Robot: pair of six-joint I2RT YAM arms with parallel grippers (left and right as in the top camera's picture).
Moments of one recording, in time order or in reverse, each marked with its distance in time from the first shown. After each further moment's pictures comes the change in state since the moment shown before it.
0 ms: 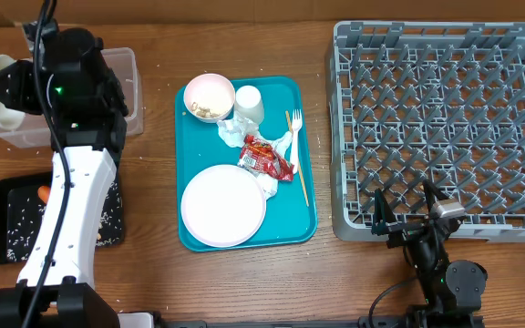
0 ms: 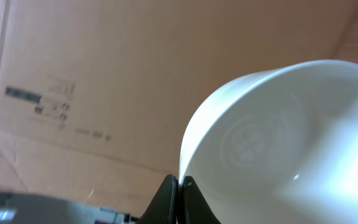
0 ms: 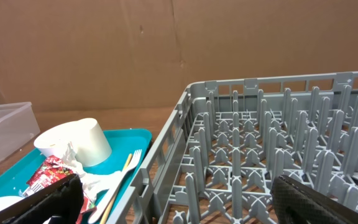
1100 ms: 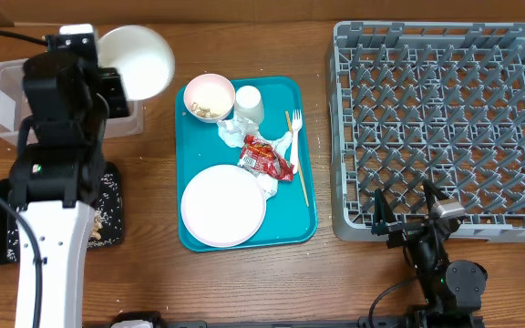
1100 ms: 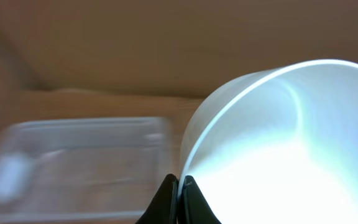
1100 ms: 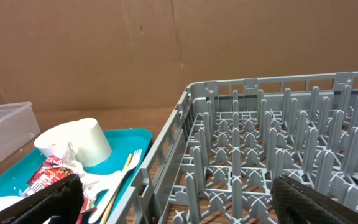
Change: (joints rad) left arm 0.000 -0.255 0.092 -0.610 1.261 -1.003; right arm 0.000 0.000 0.000 0.000 0.000 0.000
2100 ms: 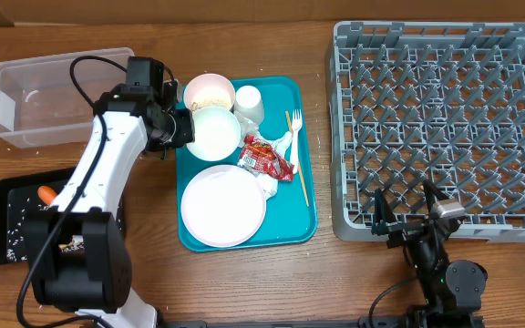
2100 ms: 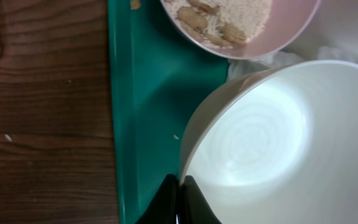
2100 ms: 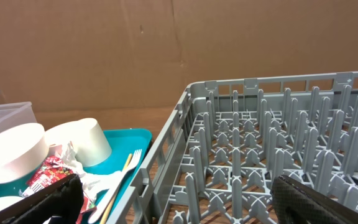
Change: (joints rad) left arm -0.105 0.524 0.016 -0.282 0.251 -0.189; right arm 0.000 0.000 0.000 0.000 0.000 0.000
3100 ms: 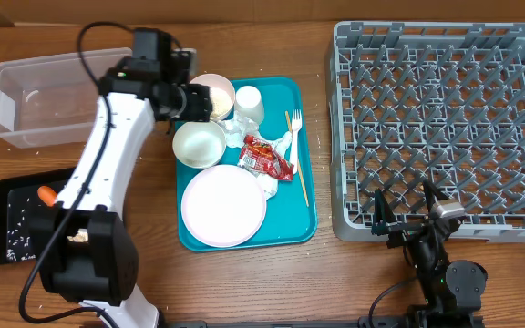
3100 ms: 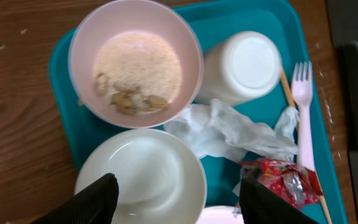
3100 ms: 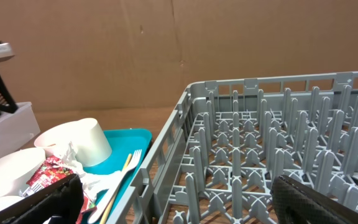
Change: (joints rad) left arm -0.069 0.038 0.204 -0.016 0.056 0.159; right arm 0.000 0.000 0.000 0.000 0.000 0.000
